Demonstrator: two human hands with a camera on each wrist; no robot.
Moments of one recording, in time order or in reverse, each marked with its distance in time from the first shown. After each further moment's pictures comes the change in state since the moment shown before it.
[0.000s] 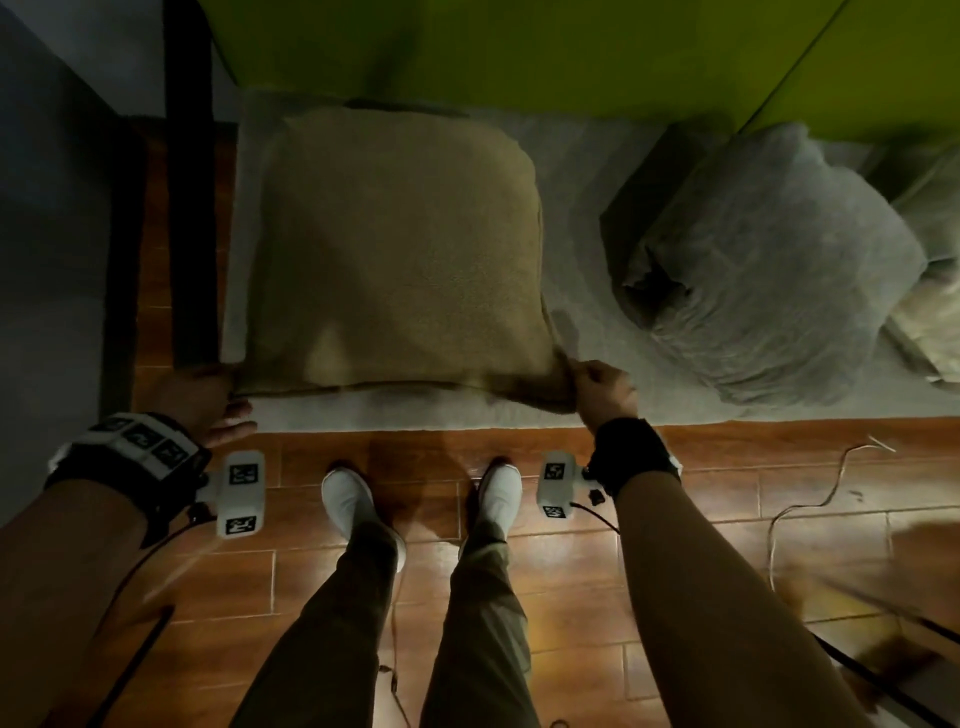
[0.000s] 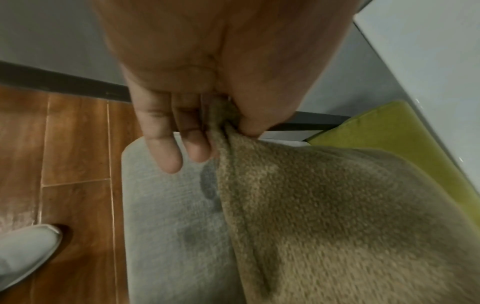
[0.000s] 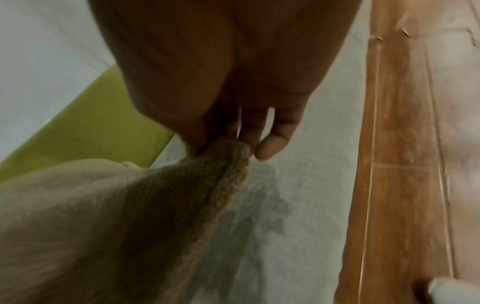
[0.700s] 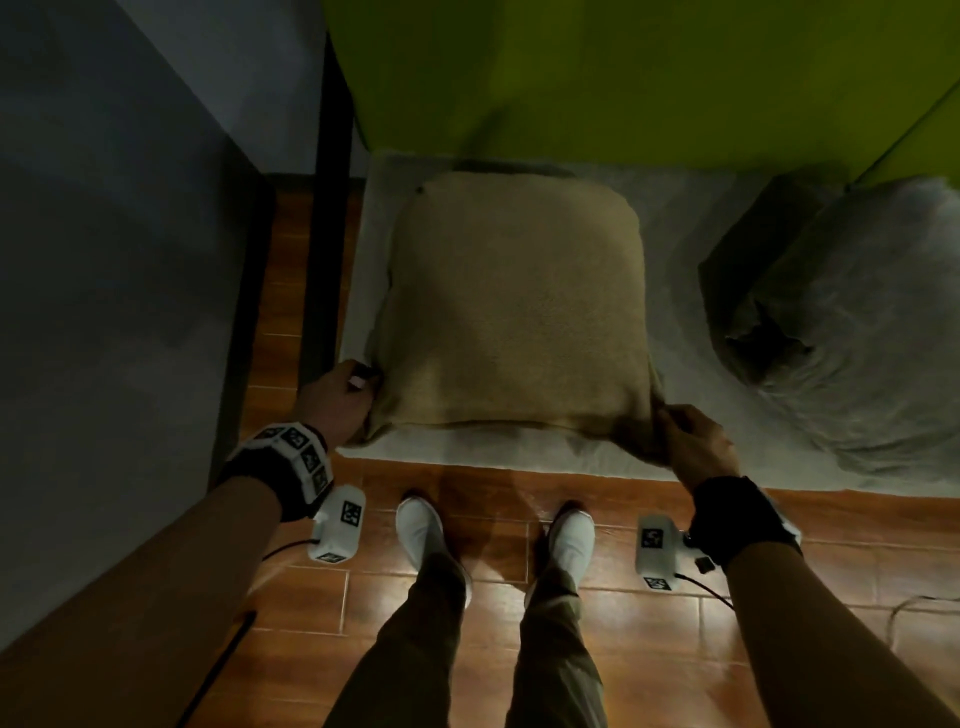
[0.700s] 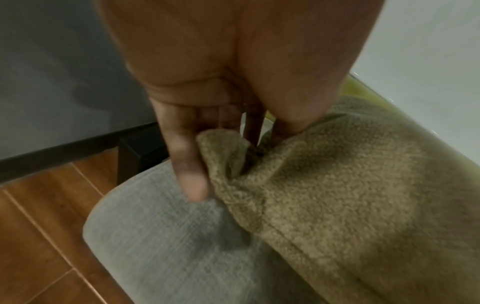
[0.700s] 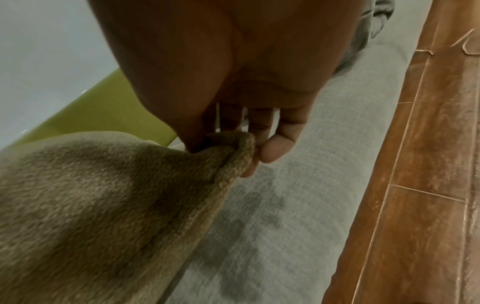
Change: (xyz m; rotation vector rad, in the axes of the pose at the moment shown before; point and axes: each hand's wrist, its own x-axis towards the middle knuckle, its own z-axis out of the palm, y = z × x) left_hand 0.000 0.026 -0.002 0.829 0.015 0.460; right_hand -0.001 -0.003 0.004 -0.044 -0.056 -0.059
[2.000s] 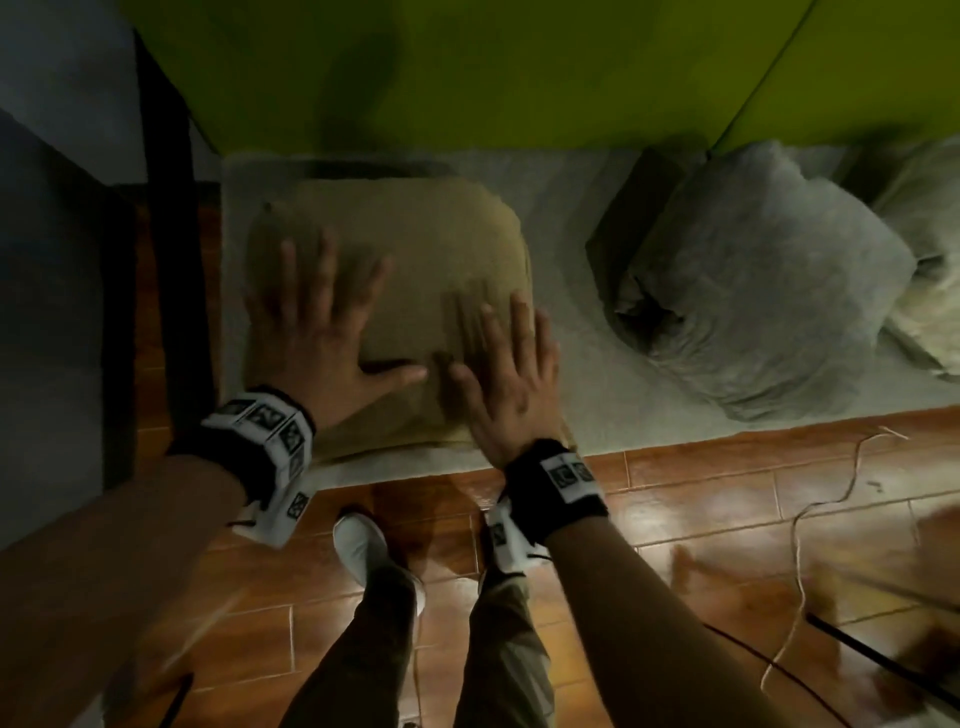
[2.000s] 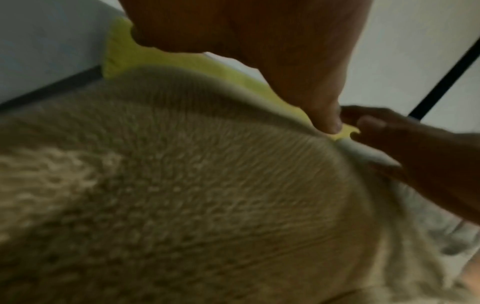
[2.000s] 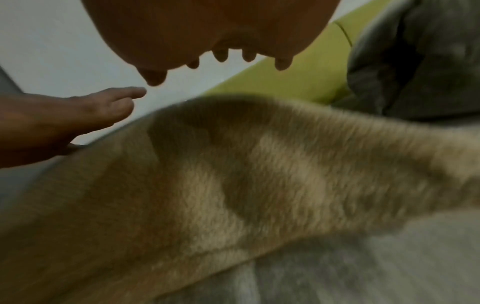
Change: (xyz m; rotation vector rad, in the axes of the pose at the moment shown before) left_hand -0.001 0.129 0.016 0.545 0.235 0.626; right_hand -0.042 -0.103 0.043 -0.347 0.134 -0.517
